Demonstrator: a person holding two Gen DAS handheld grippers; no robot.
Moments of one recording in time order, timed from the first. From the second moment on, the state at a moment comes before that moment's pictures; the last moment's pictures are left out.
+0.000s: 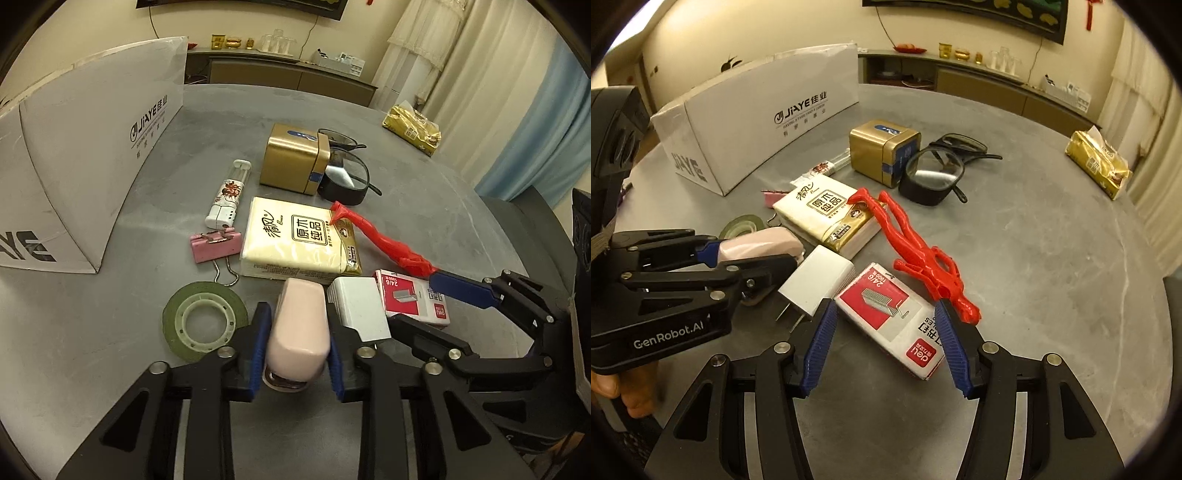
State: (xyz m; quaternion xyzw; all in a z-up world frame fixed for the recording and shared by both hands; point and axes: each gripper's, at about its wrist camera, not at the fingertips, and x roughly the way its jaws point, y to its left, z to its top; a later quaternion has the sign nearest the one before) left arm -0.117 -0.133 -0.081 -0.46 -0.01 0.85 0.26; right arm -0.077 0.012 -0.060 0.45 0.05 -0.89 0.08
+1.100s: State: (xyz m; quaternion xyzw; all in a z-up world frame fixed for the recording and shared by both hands) left arm -0.109 -0.141 -0.070 -0.45 -0.03 0.84 0.30; right arm -0.078 0.037 -0.060 0.46 -0.01 -0.88 0.07
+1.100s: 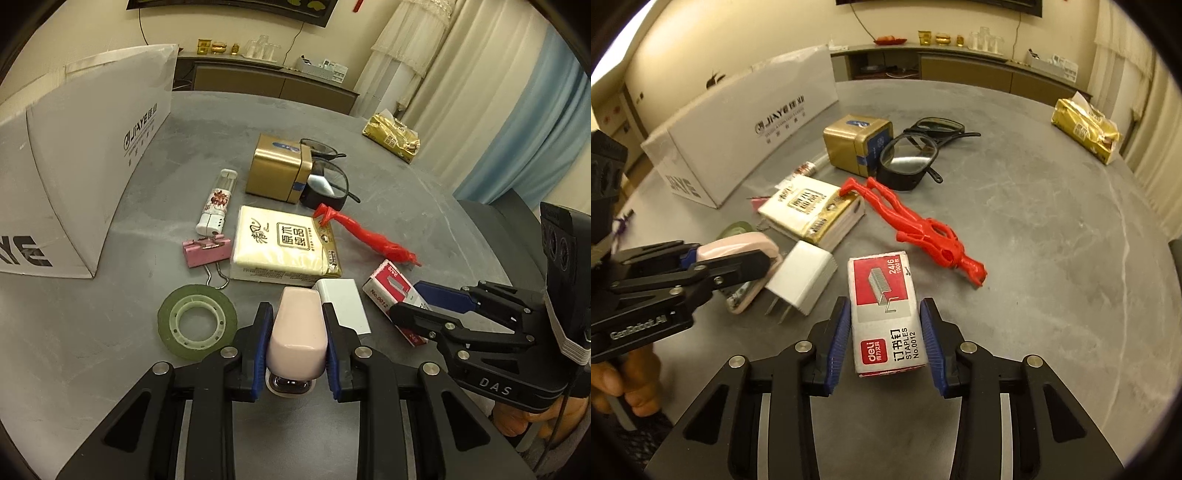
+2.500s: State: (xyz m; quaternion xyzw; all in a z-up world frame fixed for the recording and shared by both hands) left arm -0.111 -0.246 0.020 -0.38 -0.12 0.89 0.21; right arm -0.069 -0.063 0.039 0.39 -0.01 -0.91 0.14
